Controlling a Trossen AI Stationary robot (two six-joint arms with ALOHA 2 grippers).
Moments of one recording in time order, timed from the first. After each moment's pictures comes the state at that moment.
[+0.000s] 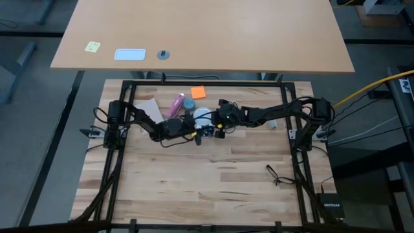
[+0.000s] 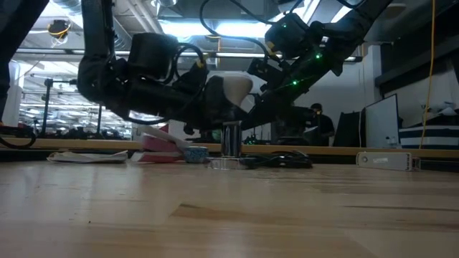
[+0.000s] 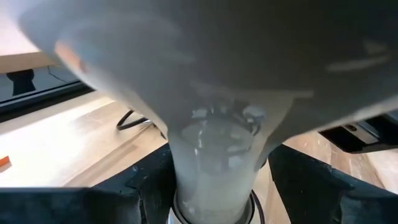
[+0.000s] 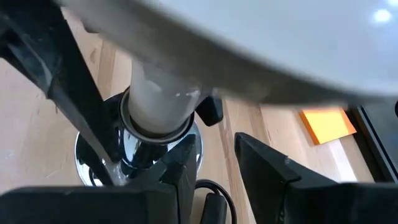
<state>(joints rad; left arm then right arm) 0.09 1.99 0.60 1.27 -0.29 -0.20 -0.19 1.74 0.92 0.18 0.15 -0.29</state>
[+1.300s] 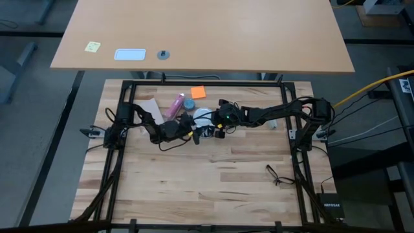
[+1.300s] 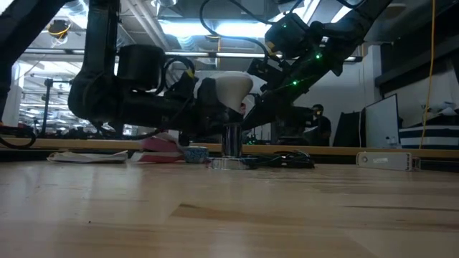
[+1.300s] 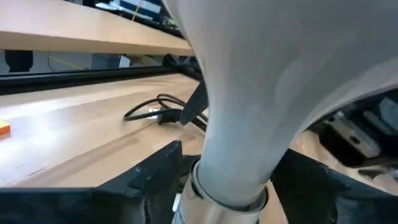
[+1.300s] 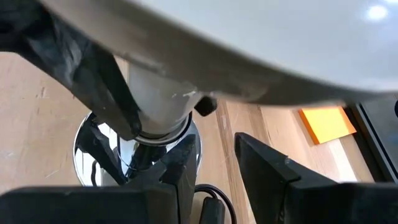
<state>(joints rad) 0.09 2.11 0.56 1.54 -0.34 -0.34 -0.19 1.74 0.92 0.17 0.15 -0.29</state>
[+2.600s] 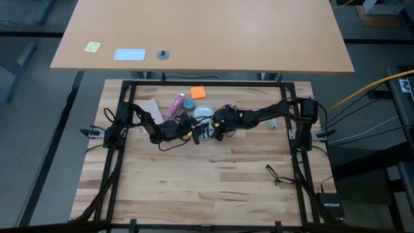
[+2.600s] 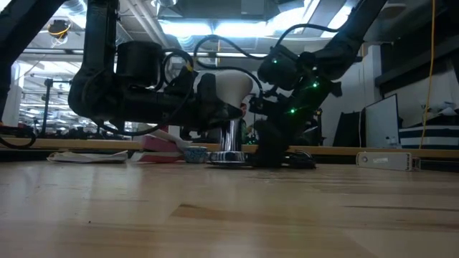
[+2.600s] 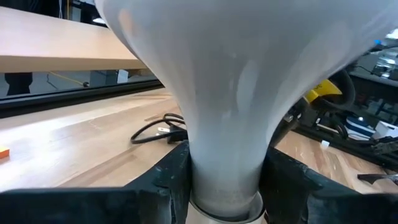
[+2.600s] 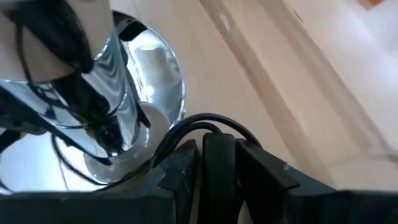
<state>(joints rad) 0.09 2.10 0.56 1.56 -0.33 -0.28 -0.18 1.91 0.92 0.09 0.14 0.16</state>
